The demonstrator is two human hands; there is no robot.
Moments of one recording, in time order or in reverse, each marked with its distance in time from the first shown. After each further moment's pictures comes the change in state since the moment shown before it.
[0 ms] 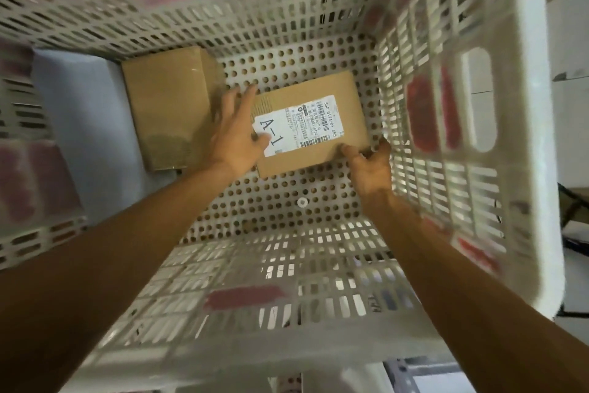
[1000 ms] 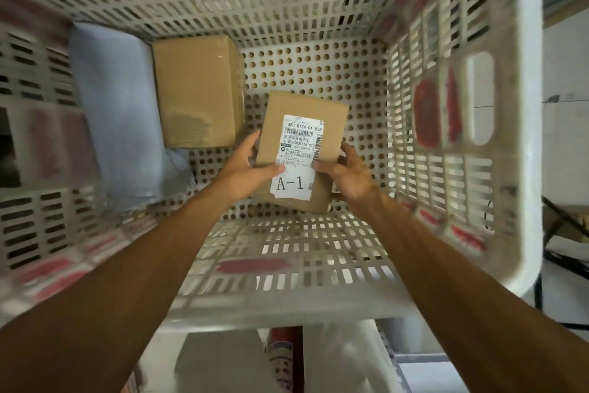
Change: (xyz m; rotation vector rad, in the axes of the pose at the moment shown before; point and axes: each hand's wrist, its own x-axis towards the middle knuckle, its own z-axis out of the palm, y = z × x) left_hand -0.068 -0.028 0.008 -0.629 -0.295 -0.331; right_hand -0.035 0.003 0.015 0.155 -0.368 0.034
